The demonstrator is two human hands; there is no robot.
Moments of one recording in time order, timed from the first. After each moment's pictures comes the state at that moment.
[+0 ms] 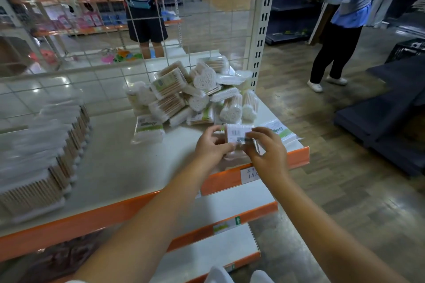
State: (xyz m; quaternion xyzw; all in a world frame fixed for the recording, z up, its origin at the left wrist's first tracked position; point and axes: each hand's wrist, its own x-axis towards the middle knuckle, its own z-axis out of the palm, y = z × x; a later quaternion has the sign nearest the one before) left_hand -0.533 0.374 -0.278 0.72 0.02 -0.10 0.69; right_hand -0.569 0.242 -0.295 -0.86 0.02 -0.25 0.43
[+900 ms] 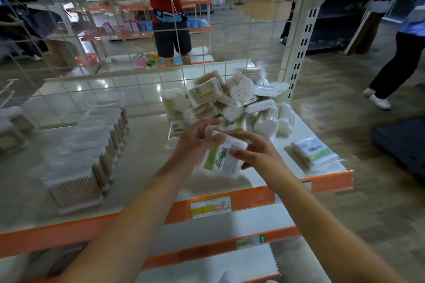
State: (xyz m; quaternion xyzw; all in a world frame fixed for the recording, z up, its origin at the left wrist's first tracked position) left_hand -0.524 0.471 -0.243 0.67 -0.06 -0.03 0.74; right_hand -0.543 0.306 -0.252 -0.72 -0.04 0.07 0.69
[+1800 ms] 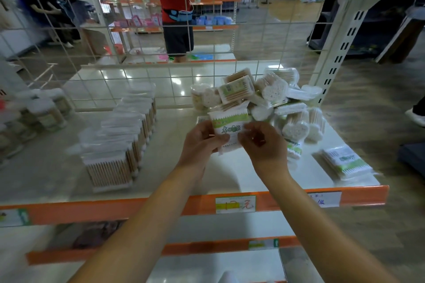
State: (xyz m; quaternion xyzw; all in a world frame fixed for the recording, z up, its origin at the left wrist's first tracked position) left_hand -0.547 0.502 -0.239 0.62 0.03 0.04 0.79; right_hand -0.541 0.367 -0.246 -0.81 -0.05 -0.17 0.57
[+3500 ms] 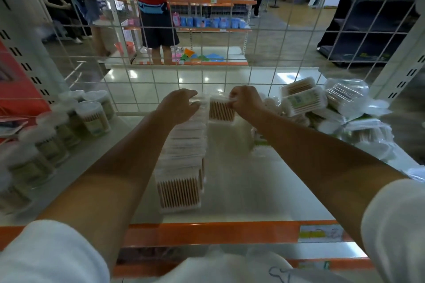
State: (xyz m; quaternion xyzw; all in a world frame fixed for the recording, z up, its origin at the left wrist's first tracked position) left_hand -0.438 0.725 -0.213 0.98 -0.05 0.11 0.18; right_hand -0.374 0.542 -0.227 -0.95 -0.17 -0.10 0.25
